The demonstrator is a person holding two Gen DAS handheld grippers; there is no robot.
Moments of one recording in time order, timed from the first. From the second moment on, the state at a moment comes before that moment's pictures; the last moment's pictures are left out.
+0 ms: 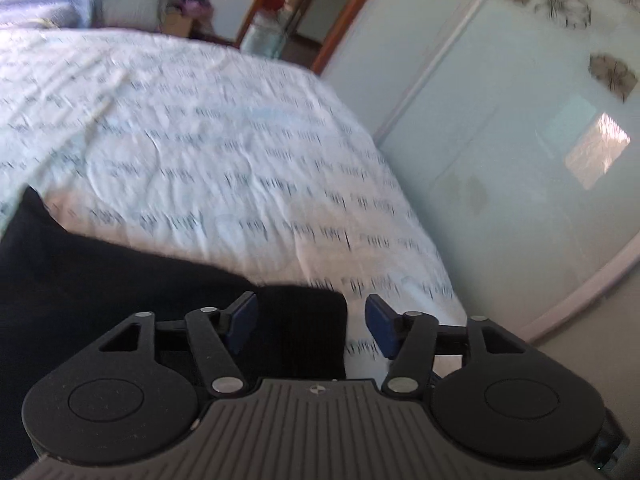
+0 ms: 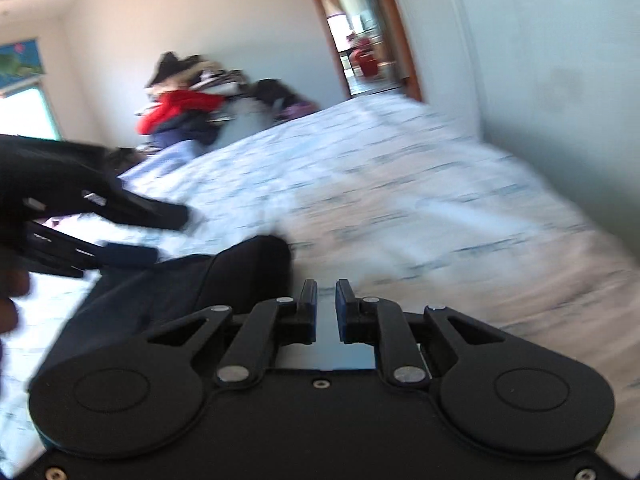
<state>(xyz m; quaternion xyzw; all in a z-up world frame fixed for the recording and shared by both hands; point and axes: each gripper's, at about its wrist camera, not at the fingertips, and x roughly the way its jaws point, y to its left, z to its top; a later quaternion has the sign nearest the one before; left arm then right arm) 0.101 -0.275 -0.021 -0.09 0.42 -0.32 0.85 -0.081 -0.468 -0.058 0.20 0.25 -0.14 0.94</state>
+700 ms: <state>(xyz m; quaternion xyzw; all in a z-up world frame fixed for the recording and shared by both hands) 0.184 -0.169 -0.073 0.01 0.43 -0.12 0.89 0.005 -0.479 -0.071 0.27 0.30 -0.05 0.91</state>
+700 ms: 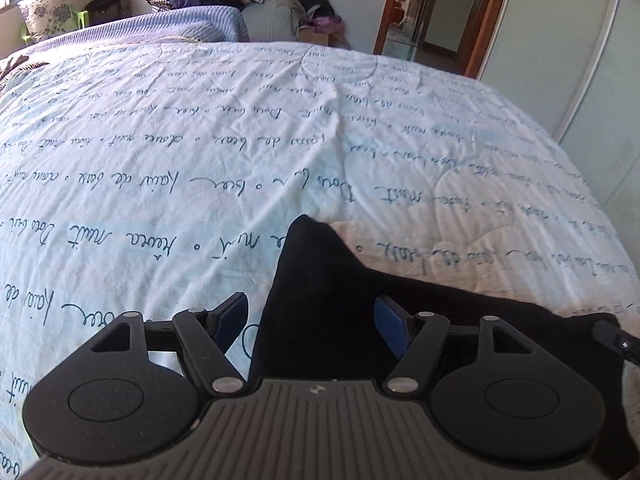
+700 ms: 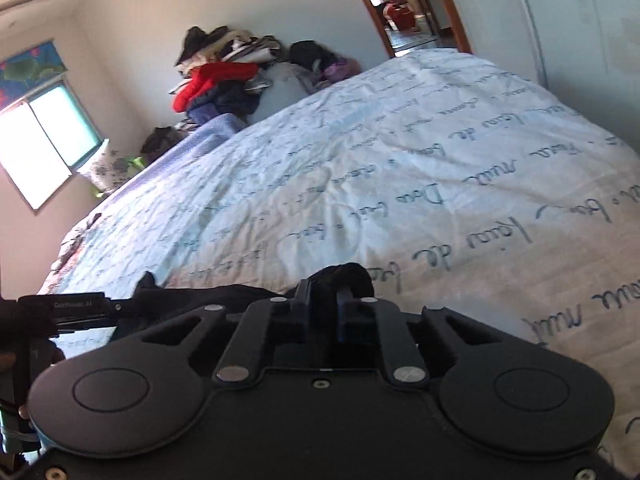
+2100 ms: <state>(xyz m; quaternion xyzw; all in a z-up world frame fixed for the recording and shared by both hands) 0.063 -0.158 -0.071 0.06 0.37 -0.18 0.91 -0.067 -0.390 -0.007 0.09 0.28 -0.06 0.95</state>
